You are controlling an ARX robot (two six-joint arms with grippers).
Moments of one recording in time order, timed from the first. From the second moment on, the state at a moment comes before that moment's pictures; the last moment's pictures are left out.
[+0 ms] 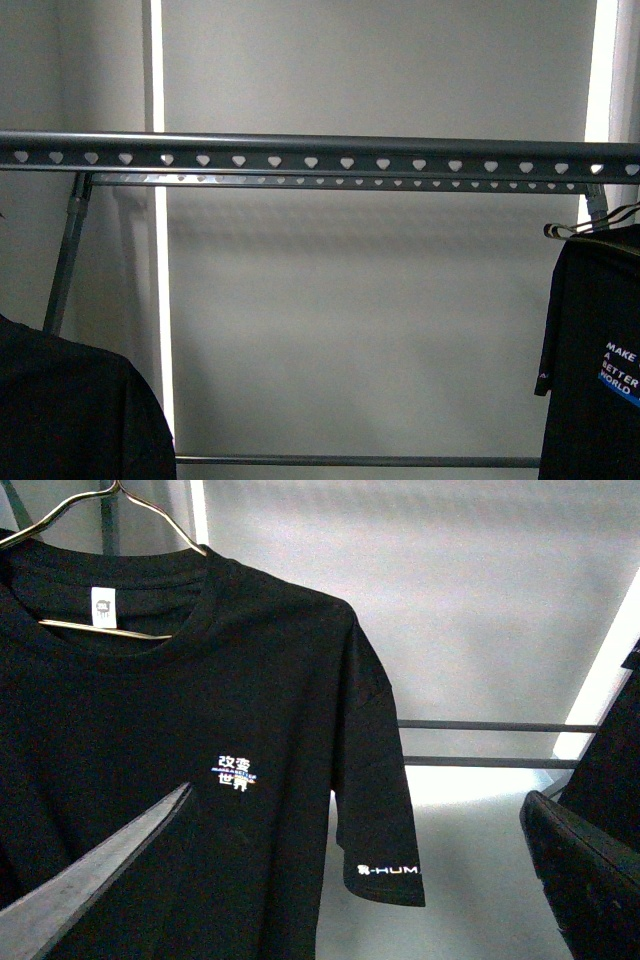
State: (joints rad) left arm 0.00 0.00 0.02 0.00 0.00 0.00; right arm 0.00 0.00 0.01 0.00 0.00 0.00
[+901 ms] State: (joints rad) left arm -0.04 1.12 0.62 0.27 -0.10 -0.62; right arm 0.00 0.00 0.01 0.00 0.00 0.00
